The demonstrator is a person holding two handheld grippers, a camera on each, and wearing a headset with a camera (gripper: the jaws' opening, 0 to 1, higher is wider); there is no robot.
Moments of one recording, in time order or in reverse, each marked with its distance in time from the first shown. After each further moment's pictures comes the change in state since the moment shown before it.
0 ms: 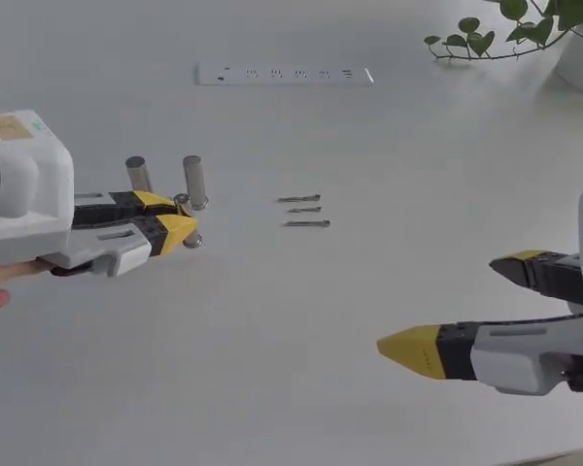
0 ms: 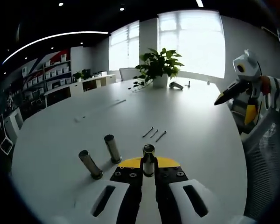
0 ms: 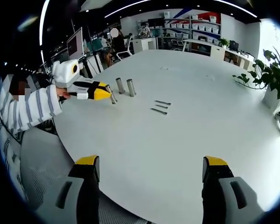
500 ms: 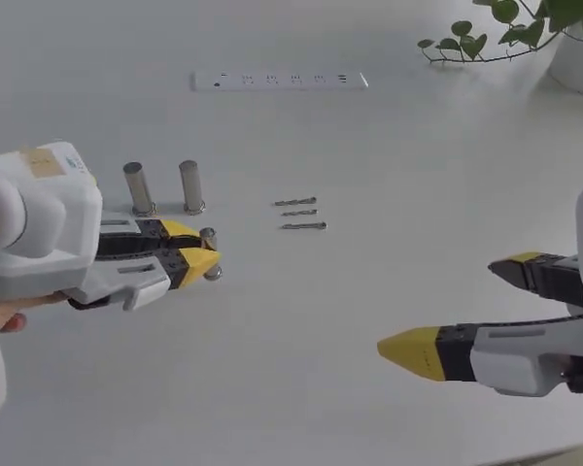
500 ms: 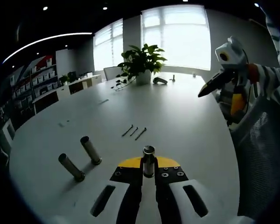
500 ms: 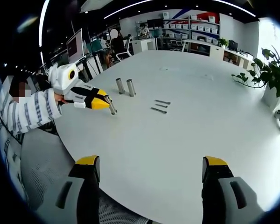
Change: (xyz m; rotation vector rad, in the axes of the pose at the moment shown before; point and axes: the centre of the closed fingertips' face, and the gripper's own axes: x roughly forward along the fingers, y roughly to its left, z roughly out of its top) left arm 0.008 -0.043 -0.005 0.079 0.035 -0.108; right arm -0.003 0.000 -0.003 0.010 -0.007 0.000
